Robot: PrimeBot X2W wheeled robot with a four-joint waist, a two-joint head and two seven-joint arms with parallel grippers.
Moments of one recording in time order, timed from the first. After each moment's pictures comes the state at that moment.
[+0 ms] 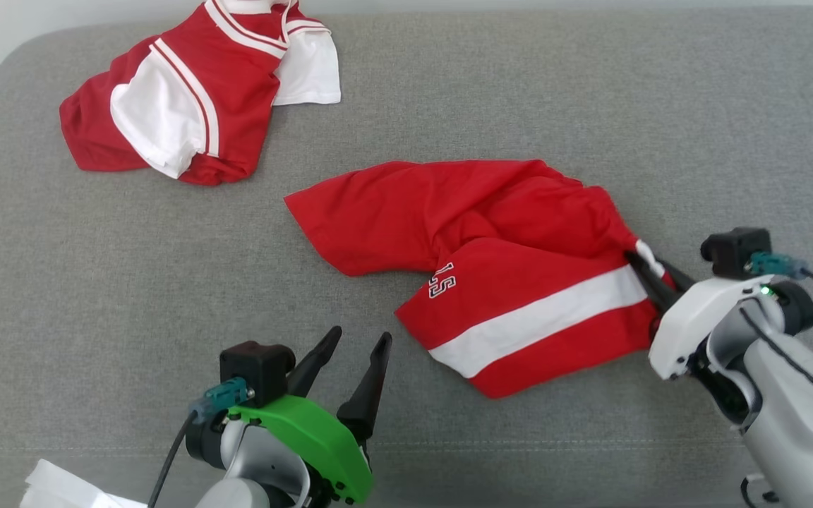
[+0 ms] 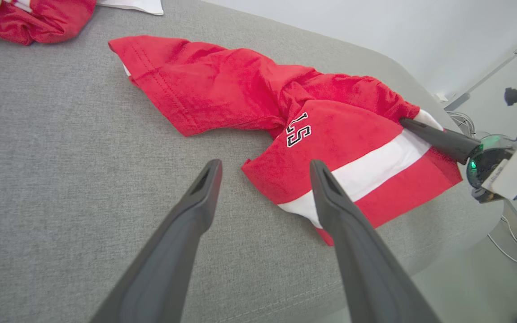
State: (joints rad) left arm -0.09 0.11 -0.55 -0.07 -0.61 0.08 0.10; right arm -0.32 -0.31 0.41 0.46 0.47 0.12 0.02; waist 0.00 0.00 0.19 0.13
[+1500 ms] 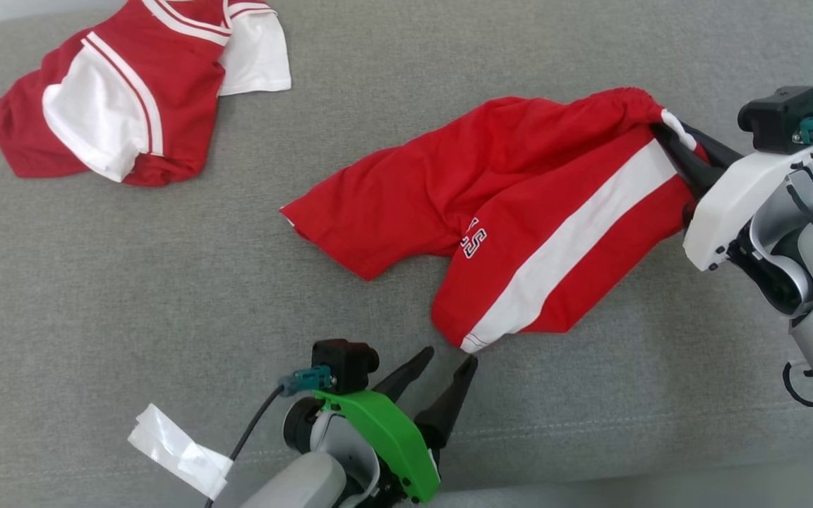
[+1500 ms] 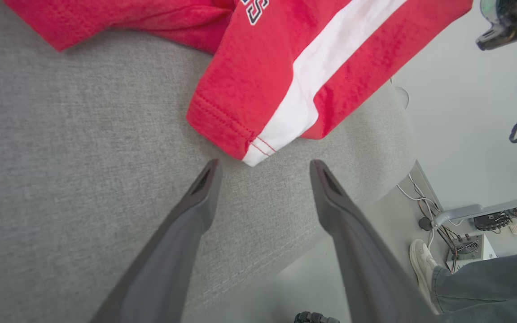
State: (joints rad) left arm -0.31 0.05 -0.88 0.28 -0.94 -0.03 -0.08; right arm -0.55 -0.45 0.47 0.31 0.49 0.12 0.13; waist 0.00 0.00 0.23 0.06
